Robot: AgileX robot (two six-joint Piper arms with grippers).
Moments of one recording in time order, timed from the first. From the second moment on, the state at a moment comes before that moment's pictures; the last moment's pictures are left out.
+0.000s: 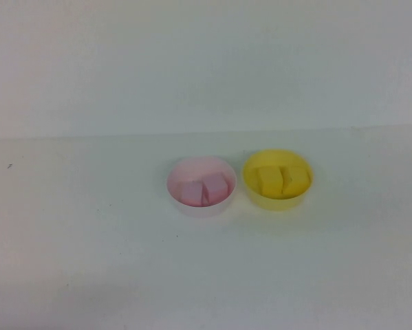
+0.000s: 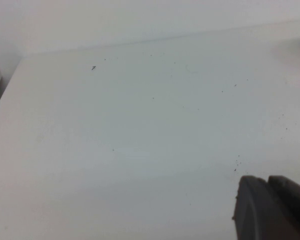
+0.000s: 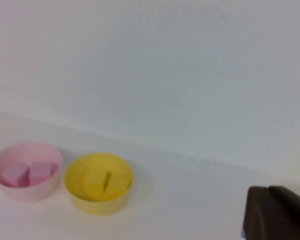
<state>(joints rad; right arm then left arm) 0.30 0.47 -0.65 -0.18 0.45 0.05 -0.05 -0.01 0.00 0.06 0.33 0.01</state>
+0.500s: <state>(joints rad) -0.02 0.11 -0.08 0.09 0.14 0.05 -0.05 -0.01 0.00 0.06 0.33 0.01</state>
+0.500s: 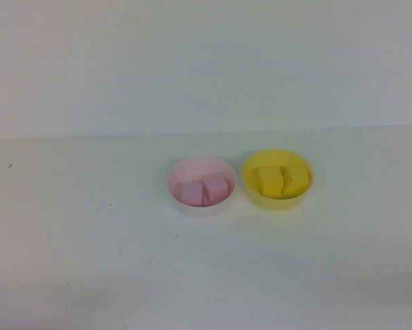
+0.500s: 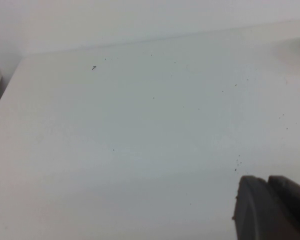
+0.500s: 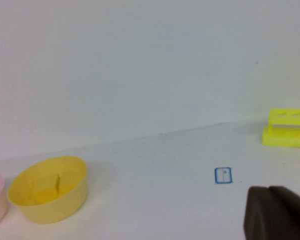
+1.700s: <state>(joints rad) -0.03 -0.01 0.03 -0.07 0.37 0.05 -0.05 -0.01 0.00 0.06 0.33 0.01</state>
